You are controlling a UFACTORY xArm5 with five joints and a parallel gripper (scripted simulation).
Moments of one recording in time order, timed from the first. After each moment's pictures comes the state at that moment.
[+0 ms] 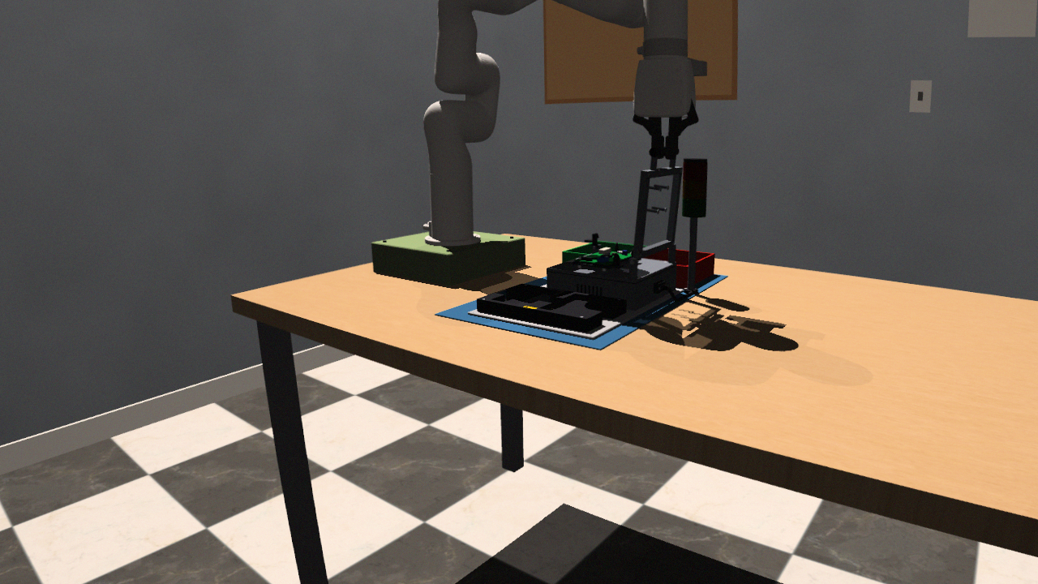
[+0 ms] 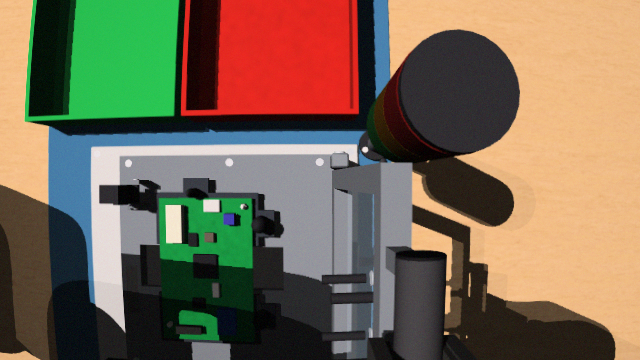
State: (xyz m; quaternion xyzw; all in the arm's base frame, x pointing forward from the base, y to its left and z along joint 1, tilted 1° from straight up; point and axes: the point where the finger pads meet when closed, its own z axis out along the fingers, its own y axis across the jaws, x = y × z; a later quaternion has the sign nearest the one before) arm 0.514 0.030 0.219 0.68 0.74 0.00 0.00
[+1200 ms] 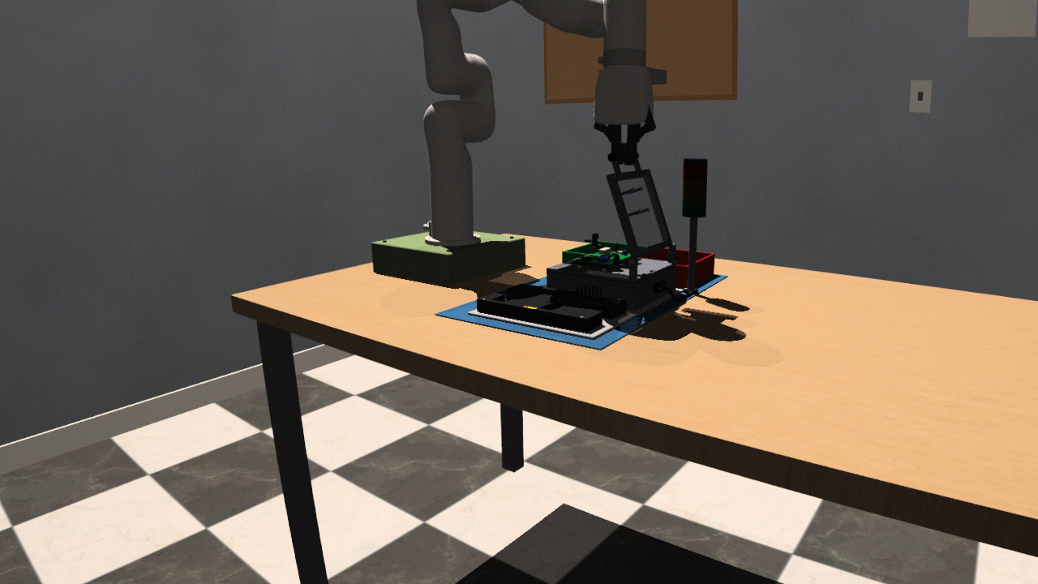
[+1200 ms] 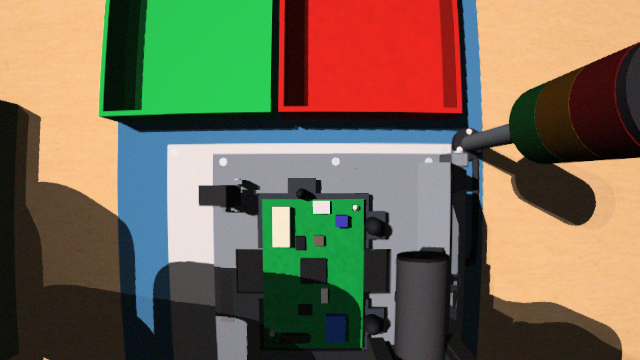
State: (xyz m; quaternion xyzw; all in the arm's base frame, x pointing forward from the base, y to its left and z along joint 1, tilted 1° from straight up) arm 0.435 0.024 0.206 0.68 0.74 0.00 0.00
